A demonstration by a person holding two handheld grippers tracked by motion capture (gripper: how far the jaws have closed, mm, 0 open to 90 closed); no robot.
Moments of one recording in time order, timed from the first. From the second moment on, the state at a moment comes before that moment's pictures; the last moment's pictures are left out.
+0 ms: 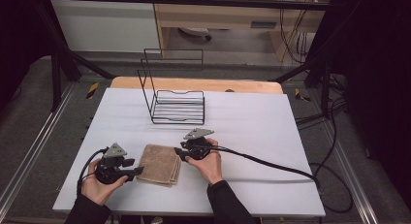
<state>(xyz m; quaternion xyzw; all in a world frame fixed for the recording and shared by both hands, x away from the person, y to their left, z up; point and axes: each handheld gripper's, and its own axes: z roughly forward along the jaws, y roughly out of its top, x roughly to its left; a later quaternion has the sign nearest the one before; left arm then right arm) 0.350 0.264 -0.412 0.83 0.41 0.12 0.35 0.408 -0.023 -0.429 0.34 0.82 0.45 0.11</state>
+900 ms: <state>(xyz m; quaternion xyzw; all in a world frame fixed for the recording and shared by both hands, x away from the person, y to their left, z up) 0.422 0.247 -0.425 0.81 0.46 0.15 0.34 0.382 -0.090 -0.418 0.36 0.81 0.44 0.13</state>
